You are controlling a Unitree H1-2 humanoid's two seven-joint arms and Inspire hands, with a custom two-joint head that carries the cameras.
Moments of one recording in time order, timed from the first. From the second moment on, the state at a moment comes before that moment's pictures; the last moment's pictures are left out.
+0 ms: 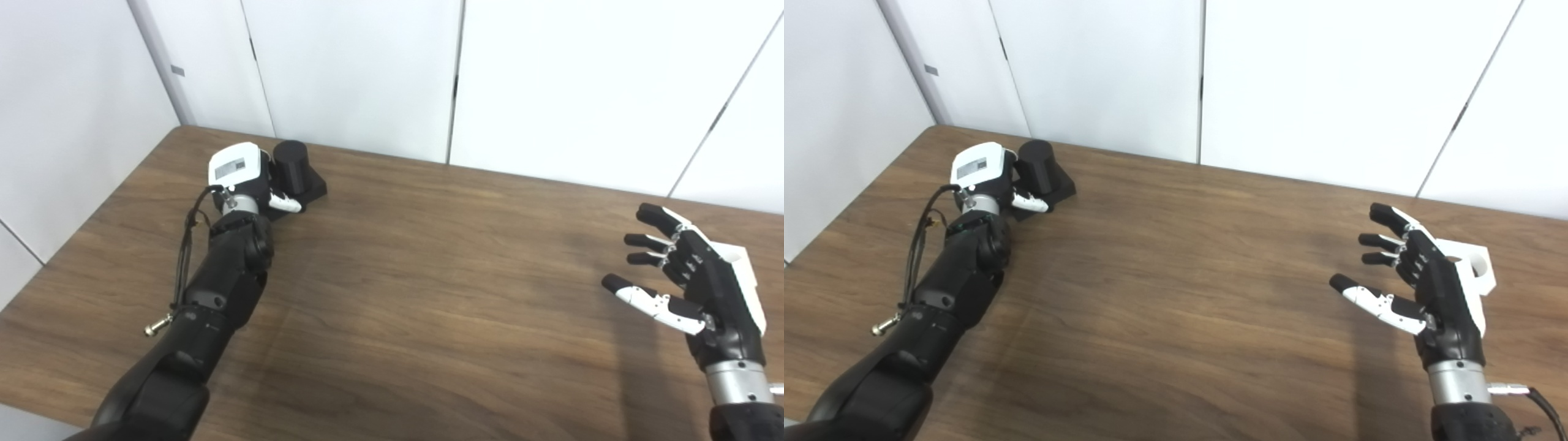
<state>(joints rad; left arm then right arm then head) -0.50 0.41 -0.10 0.48 0.89 0.46 0.08 -0.08 -0.16 -0.04 -0.29 -0.09 0.11 0.07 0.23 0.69</state>
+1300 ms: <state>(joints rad) -0.42 0.54 -0.22 0.41 0.48 -0.24 -0.17 -0.08 -0.16 -0.04 -0.29 -0.09 0.11 0.07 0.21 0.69</state>
